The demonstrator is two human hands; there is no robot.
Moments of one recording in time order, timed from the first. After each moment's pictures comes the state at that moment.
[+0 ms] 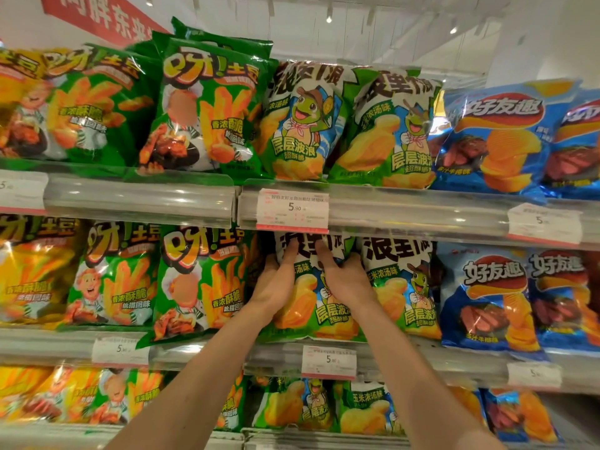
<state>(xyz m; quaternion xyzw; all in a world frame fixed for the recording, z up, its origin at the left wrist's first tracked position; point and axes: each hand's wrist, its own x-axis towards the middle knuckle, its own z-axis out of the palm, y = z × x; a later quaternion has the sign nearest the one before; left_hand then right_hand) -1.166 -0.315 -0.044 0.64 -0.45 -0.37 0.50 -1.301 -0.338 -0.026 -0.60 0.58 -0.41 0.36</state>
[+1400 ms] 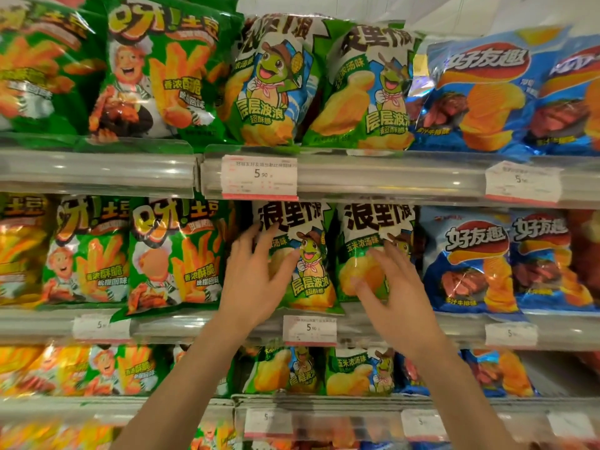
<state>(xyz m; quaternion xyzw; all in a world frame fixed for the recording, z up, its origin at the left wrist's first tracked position) -1.175 -0.267 -0.069 0.62 -0.65 0.02 0.44 -1.411 -0.270 -0.071 -0.75 0.53 -0.39 0.08</state>
